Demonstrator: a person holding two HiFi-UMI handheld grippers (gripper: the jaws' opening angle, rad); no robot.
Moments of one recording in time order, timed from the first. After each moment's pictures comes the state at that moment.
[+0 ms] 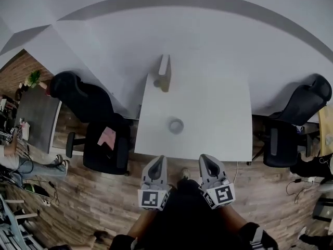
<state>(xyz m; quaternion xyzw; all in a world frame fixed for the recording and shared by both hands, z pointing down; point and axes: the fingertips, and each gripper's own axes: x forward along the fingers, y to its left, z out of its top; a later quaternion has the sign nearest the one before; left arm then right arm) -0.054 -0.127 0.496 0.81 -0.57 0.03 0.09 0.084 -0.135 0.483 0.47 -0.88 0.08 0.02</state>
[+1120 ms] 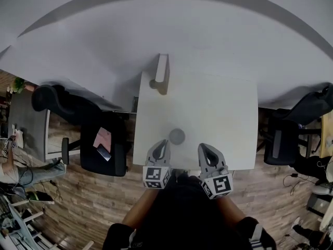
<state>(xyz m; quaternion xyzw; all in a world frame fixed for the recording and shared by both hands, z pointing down) -0.062 -0.312 0.636 0.81 -0.53 0.10 0.22 0.063 -0.303 0.537 0.49 -0.86 0.12 0.07</state>
